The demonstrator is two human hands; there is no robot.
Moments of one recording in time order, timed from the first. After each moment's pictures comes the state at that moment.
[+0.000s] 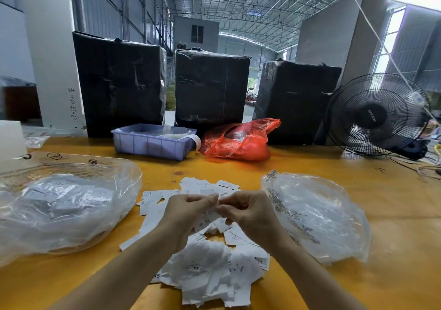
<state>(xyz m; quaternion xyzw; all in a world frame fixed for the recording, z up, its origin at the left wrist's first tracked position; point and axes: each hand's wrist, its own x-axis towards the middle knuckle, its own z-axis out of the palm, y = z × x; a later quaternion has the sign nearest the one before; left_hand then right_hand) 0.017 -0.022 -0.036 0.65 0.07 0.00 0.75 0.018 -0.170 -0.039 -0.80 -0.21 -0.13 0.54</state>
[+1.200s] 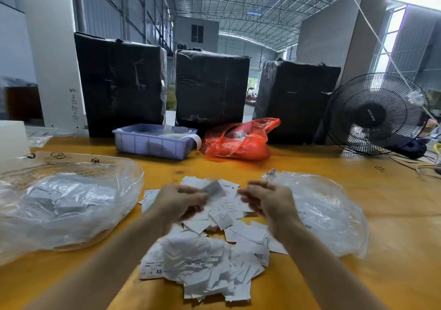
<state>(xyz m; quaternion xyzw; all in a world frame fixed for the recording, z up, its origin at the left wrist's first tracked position) 0.026 0.003 -0.026 0.72 0.03 -0.01 0.70 0.024 -0.187 -0.024 -0.66 0.01 -0.09 0.74</state>
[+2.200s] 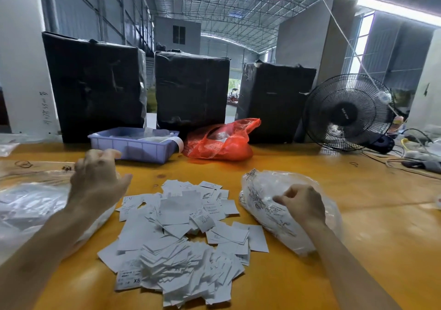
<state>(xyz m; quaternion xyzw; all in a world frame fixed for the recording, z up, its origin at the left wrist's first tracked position) 0.037 0.069 0.003 0.93 0.09 0.32 0.18 0.051 -0.289 -0.043 -0.90 0.14 -0.25 0.32</state>
